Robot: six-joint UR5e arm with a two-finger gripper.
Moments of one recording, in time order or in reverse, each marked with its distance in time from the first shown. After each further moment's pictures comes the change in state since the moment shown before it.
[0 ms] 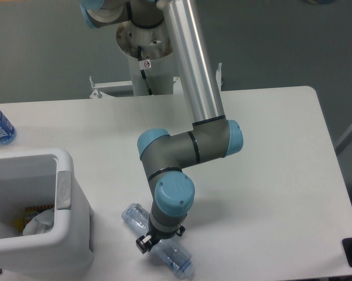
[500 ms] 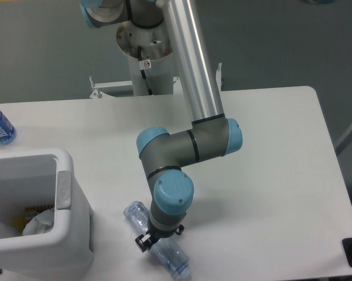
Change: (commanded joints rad) arm 0.000 0.003 -0.006 0.000 0.002 0.002
